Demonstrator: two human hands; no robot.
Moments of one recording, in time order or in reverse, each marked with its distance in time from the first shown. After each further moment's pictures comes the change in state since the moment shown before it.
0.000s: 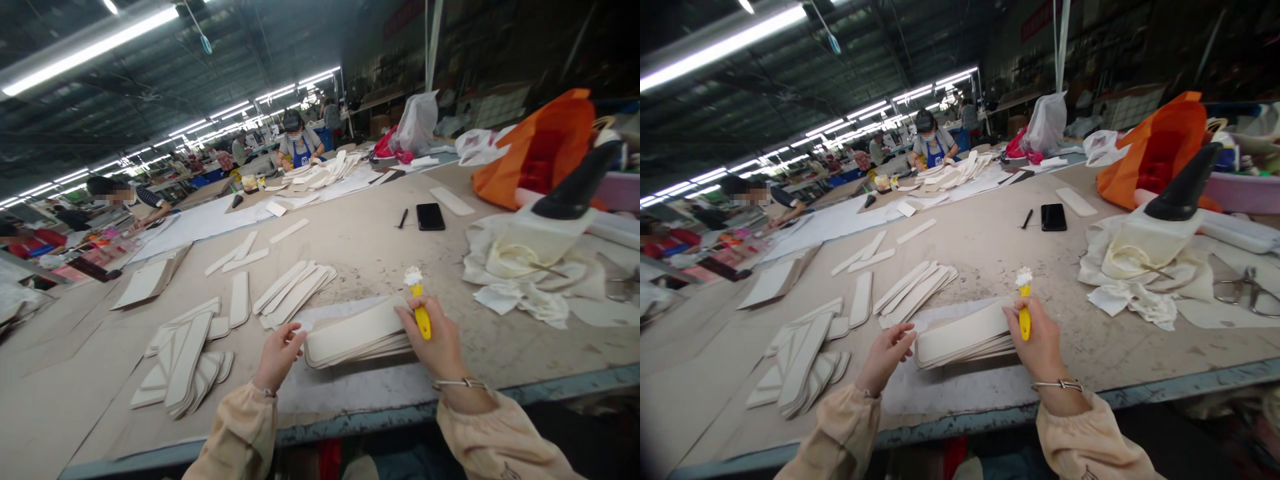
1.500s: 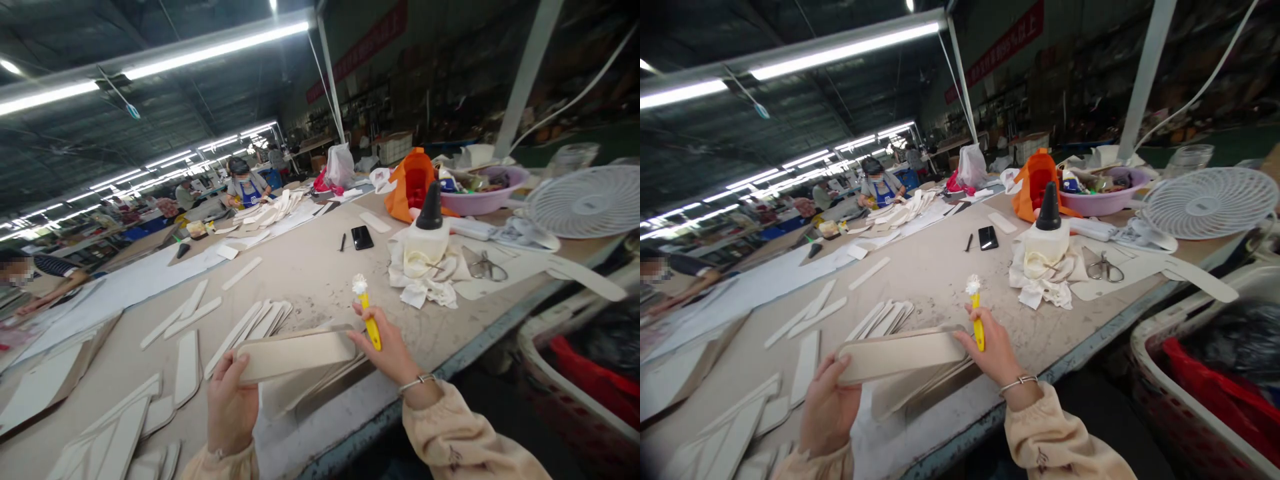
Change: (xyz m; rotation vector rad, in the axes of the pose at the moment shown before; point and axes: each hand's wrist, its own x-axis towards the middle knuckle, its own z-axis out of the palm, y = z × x) left_hand -0.012 0.081 0.030 -0.810 0.108 0.116; right_hand 0.005 0.000 -0.038 0.380 -0.157 0.012
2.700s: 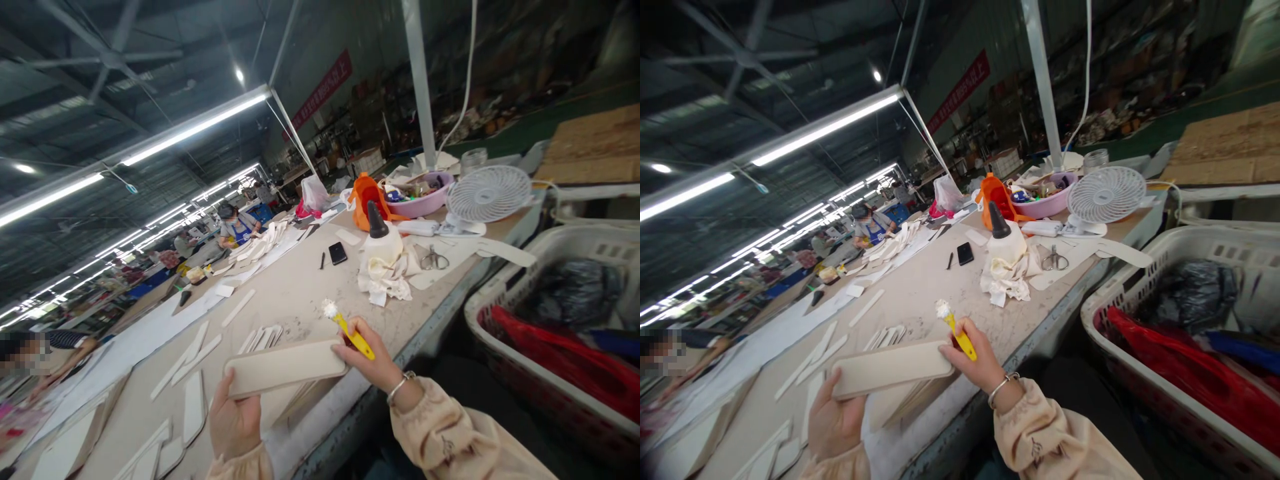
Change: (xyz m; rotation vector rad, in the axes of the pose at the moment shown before) left_hand -0.045 0.013 0.055 -0.277 0.132 -0.095; right_hand -0.035 -0.024 -0.043 0.627 0.021 0.080
